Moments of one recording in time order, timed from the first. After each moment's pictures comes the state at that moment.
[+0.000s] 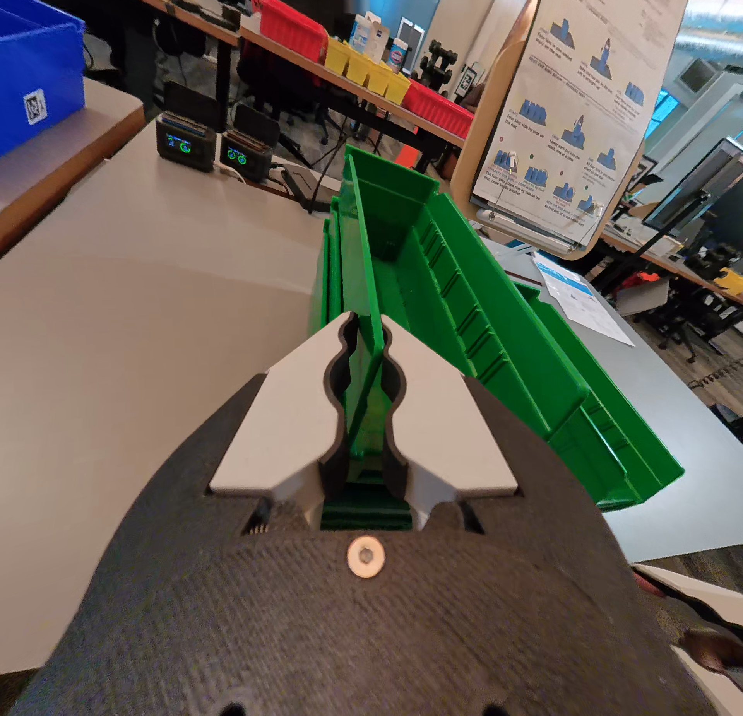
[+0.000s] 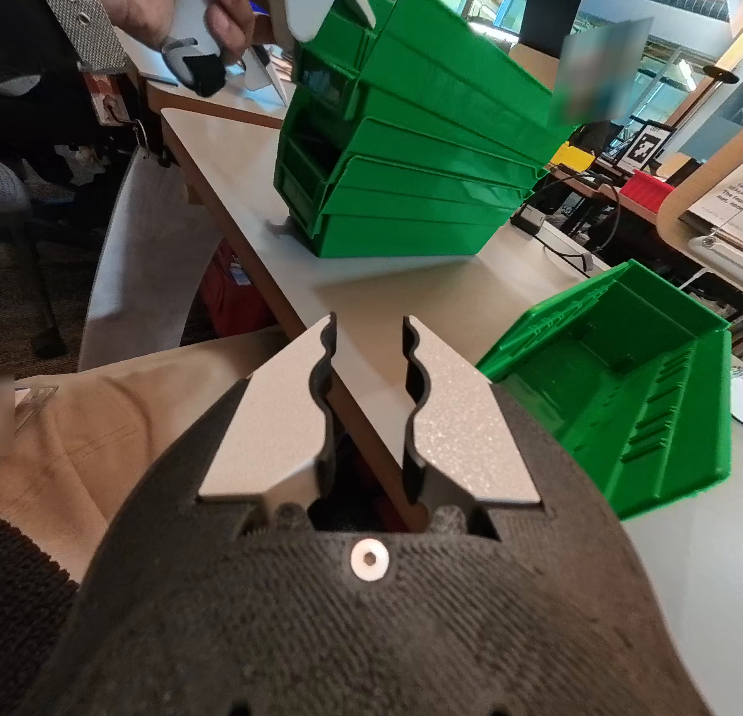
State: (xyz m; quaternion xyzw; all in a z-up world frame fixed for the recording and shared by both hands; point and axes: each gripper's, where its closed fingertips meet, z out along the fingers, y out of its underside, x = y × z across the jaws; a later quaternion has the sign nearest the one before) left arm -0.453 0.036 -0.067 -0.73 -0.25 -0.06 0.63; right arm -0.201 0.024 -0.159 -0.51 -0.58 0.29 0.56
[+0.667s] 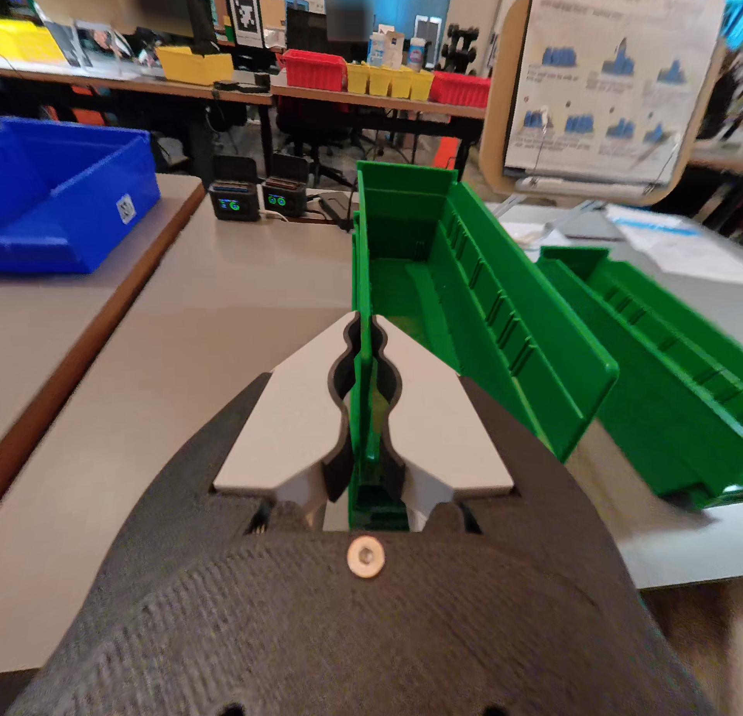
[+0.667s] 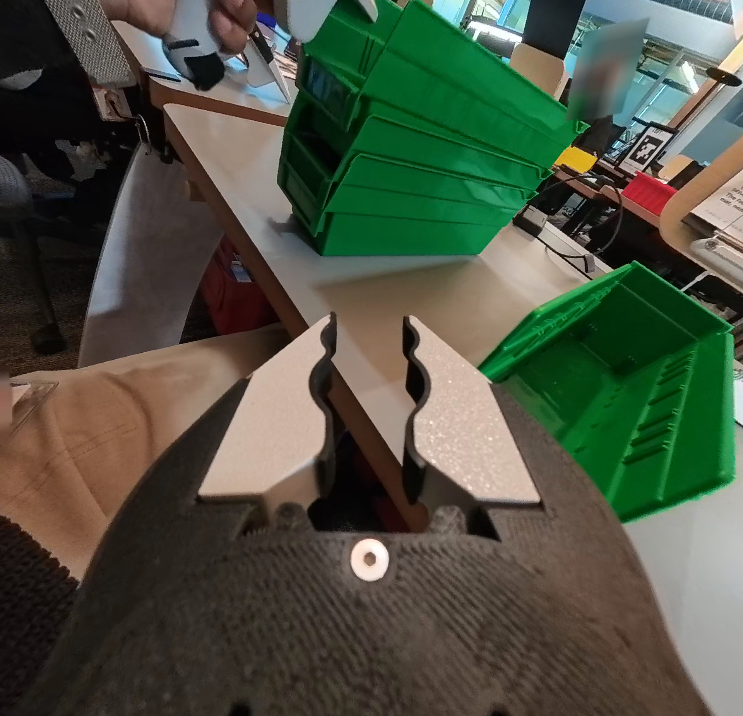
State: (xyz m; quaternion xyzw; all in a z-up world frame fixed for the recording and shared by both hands) left arm -0.453 0.033 -0.064 -0.76 -0.17 0.08 0.63; right arm -0.201 0.023 -0.161 -0.51 -0.59 0.29 0.56
